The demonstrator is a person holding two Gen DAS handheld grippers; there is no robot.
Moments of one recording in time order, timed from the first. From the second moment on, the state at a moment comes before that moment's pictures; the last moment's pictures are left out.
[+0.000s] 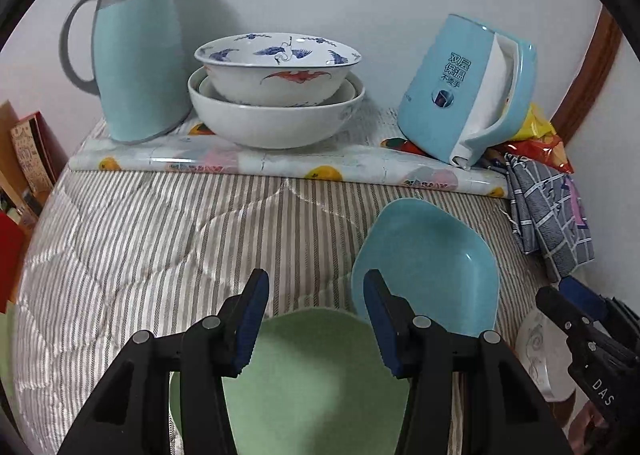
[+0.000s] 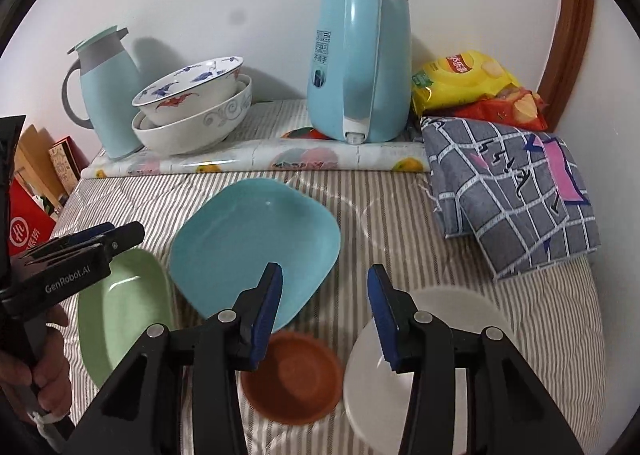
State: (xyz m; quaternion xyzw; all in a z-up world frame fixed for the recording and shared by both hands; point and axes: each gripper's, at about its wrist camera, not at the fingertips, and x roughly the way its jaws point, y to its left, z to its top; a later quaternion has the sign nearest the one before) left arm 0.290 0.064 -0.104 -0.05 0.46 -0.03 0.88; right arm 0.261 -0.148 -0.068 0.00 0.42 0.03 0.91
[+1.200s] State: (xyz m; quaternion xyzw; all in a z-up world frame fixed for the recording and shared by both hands) left arm 0.341 0.013 -0.146 0.01 0.52 -0.04 0.85; right arm 0.338 -0.142 -0.124 -0.01 0.51 0.04 0.86
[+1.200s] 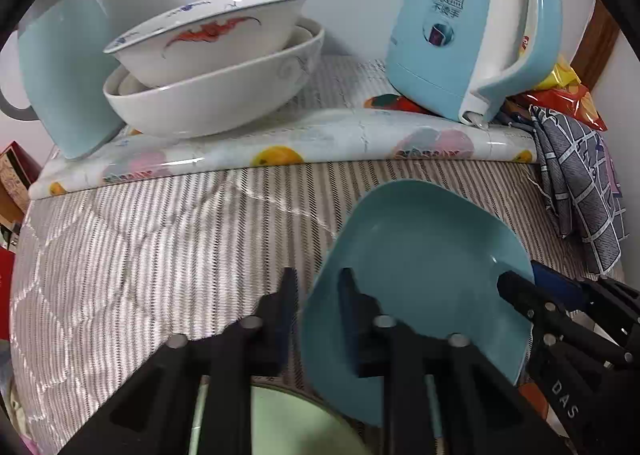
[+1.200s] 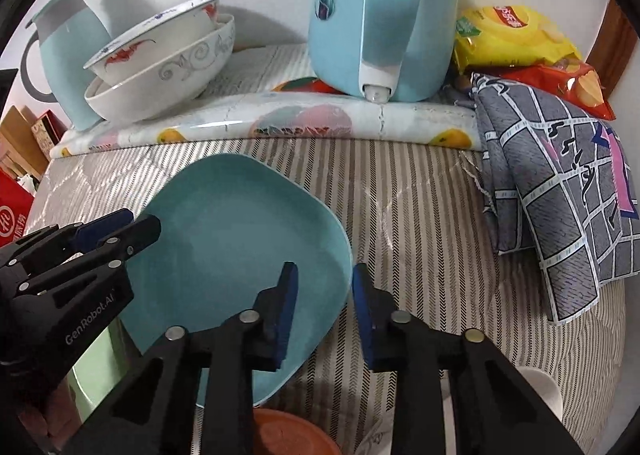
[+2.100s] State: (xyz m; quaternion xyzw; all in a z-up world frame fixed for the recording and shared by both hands) left arm 0.286 0.026 -0.067 -0.01 0.45 -0.04 0.89; right arm 0.291 -0.149 -0.052 0.02 0.42 0.02 0.91
